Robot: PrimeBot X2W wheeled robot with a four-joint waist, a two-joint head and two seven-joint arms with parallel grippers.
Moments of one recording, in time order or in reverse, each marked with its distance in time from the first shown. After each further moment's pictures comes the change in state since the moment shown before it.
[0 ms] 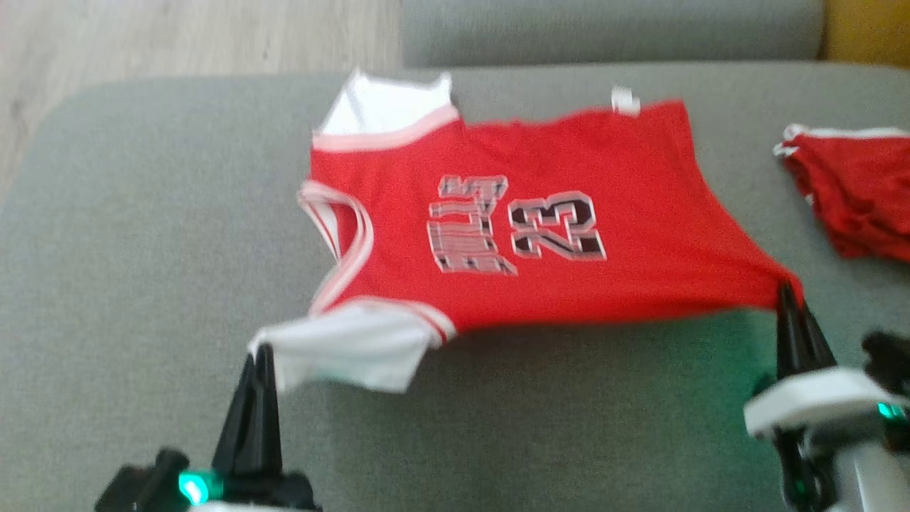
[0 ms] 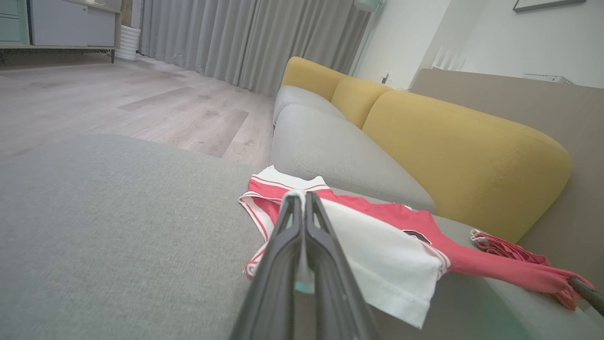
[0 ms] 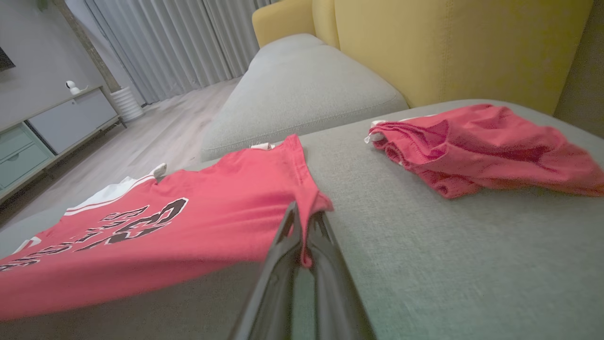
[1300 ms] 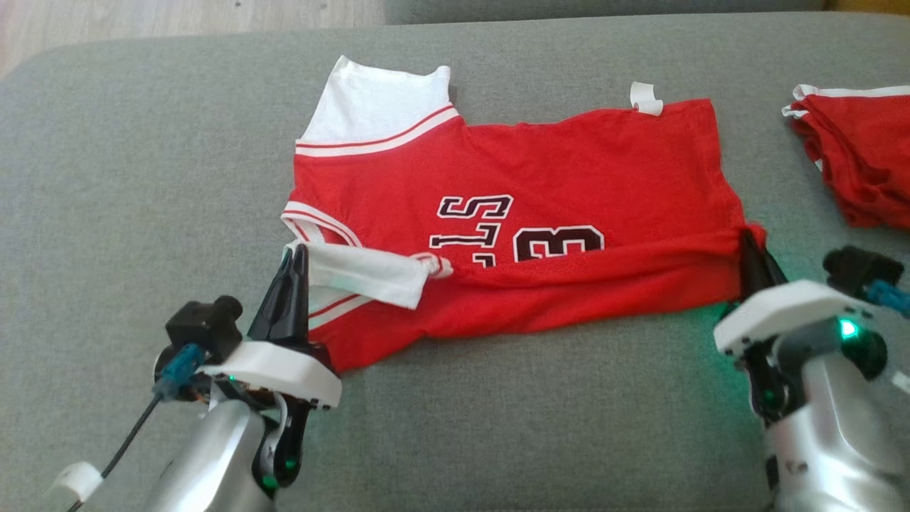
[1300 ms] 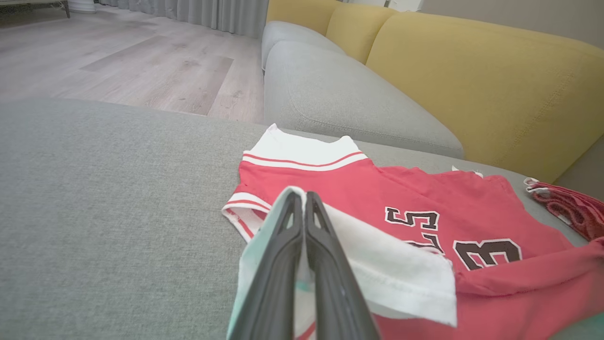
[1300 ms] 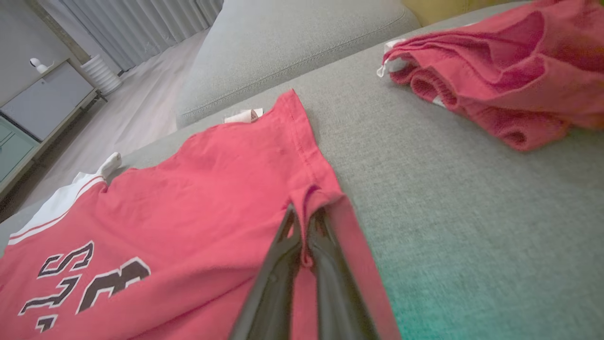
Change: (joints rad) left arm -0.449 -0.071 -0.073 0.569 -0.016 -0.135 0.045; right arm -0.243 0.007 0.001 0.270 0.059 0.000 0.113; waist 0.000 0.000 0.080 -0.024
